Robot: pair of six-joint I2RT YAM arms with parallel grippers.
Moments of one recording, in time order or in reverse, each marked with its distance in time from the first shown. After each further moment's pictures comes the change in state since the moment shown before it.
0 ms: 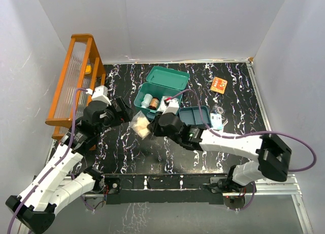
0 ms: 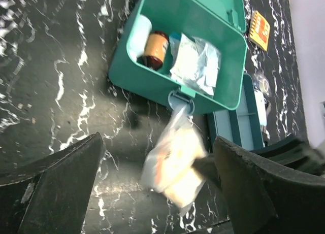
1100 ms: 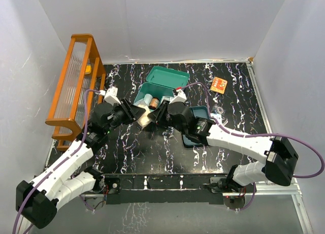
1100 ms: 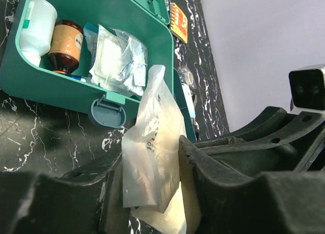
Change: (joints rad) left arm 0.000 0.087 -0.243 0.505 0.298 -0.206; right arm -0.116 -0.095 0.043 0.010 -0.091 0.135
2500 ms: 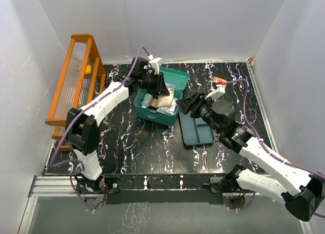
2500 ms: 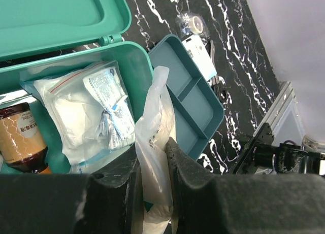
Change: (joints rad) left arm 0.020 0.890 0.890 -0.369 0.428 0.481; right arm -0.280 -0.437 -0.176 0.001 -0.105 -0.285
